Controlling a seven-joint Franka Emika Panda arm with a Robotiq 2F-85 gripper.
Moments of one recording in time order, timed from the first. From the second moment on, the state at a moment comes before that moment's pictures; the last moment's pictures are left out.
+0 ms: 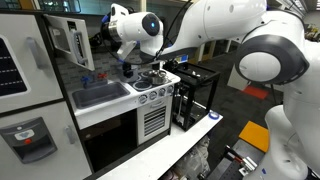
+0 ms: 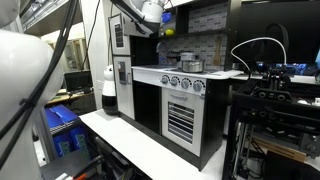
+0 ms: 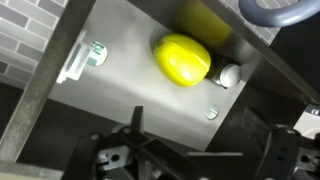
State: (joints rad) arm 0.93 0.47 -0.82 -1.47 -1.06 3.35 0.83
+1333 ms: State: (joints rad) arm 0.76 0.53 -0.67 -1.43 -1.06 3.40 0.64
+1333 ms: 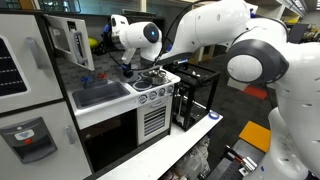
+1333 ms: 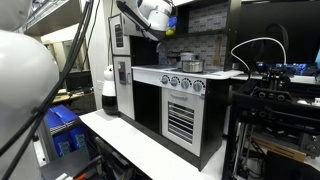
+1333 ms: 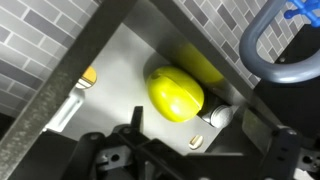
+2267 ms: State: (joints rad) arm 0.68 0.56 -0.60 -1.35 -1.10 3.40 0.37
